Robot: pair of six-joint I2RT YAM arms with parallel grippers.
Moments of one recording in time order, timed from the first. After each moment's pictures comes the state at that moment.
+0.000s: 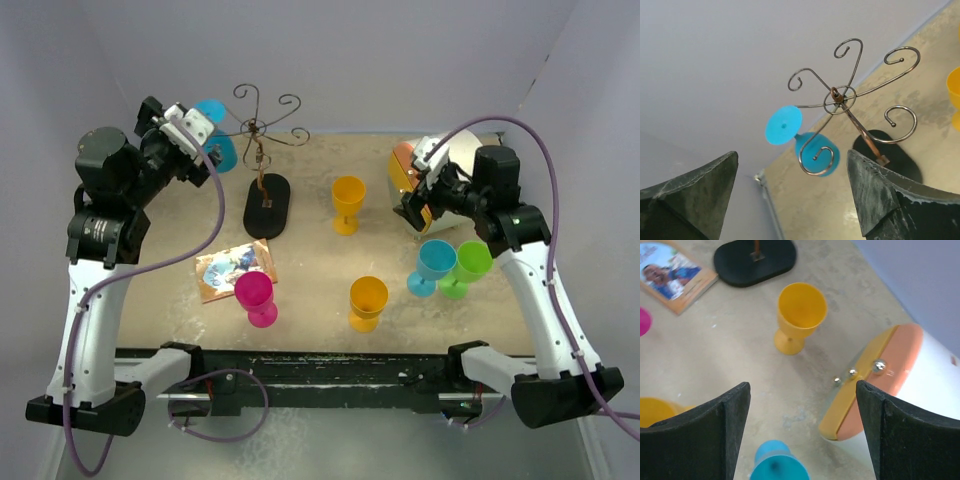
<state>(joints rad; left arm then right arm) -0.14 1.09 1.54 -0.50 0.30 0.64 0.18 1.10 1.27 -0.60 -0.52 -0.49</state>
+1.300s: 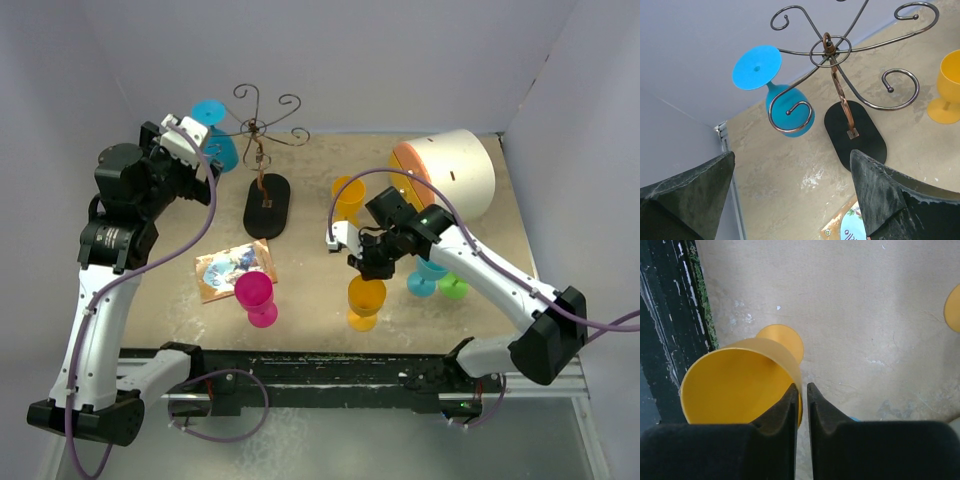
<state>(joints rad) -0.14 1.02 1.38 -0.54 0.15 0.38 0.68 1.37 1.22 -1.00 -0.39 -0.69</state>
